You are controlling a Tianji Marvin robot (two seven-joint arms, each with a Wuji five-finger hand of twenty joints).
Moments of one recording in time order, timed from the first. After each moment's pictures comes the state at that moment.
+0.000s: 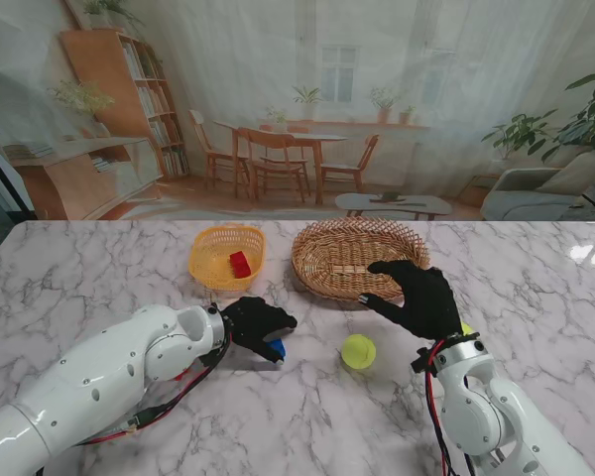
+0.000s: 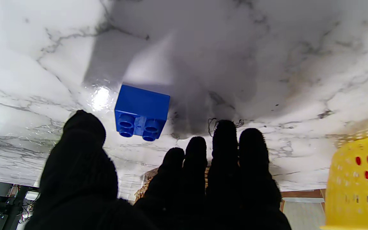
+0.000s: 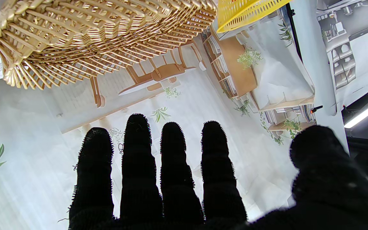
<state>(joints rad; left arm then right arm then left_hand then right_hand) 1.05 -1.03 -0.62 -1.23 0.88 -0.36 -0.13 -1.71 -1.13 1.31 -1.66 -0.83 -0.15 -0.36 0.82 -0.21 0.00 0.03 0.36 0.29 0.26 0.61 0.45 0.19 0.42 0.60 0.54 0.19 0.47 0.77 0.28 0.12 0.95 0.53 0.41 -0.21 0.36 -0.06 0.54 0.01 0.41 0.45 0.61 0.16 0.50 0.38 0.66 0.19 0.33 0.37 0.22 0.35 1.06 0.44</state>
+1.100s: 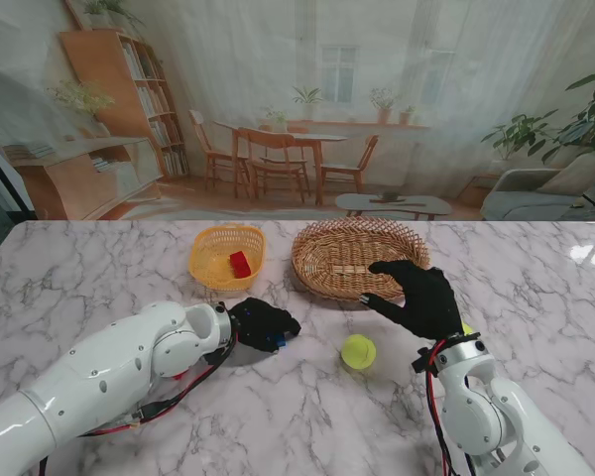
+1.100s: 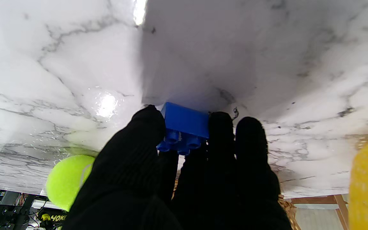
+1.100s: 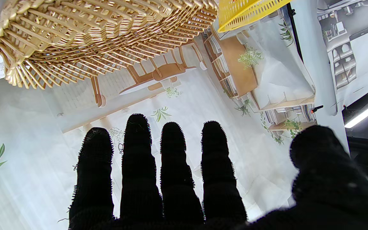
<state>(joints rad) 0.98 -1.03 -0.53 -1.20 0.84 -0.35 -0.14 -1.71 -1.13 1.32 -1.65 -0.83 -0.15 -0.36 1.14 -0.33 0.23 0.04 0.36 0.23 0.46 0.64 0.49 0.19 0.38 1.09 0.67 0.13 0.64 1.08 0.43 0.09 1.07 0.56 0.41 -0.21 0.36 -0.06 0.54 0.01 0.41 0.45 0.61 0.16 0.50 0.38 0.66 0.19 0.33 0.37 0.22 0.35 1.06 0.44</state>
